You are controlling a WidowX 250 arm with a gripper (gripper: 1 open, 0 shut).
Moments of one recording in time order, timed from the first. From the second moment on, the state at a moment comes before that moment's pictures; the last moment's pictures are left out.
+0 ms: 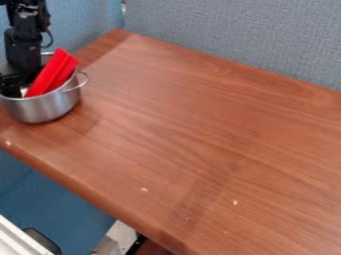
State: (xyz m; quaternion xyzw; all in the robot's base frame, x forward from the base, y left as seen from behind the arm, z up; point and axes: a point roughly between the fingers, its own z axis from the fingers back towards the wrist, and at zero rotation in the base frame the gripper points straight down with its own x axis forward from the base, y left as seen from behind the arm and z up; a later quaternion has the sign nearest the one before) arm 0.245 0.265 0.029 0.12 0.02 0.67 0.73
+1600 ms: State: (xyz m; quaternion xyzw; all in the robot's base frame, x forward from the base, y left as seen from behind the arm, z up) arm 0.253 0.284 0.045 0.13 0.07 0.77 0.63
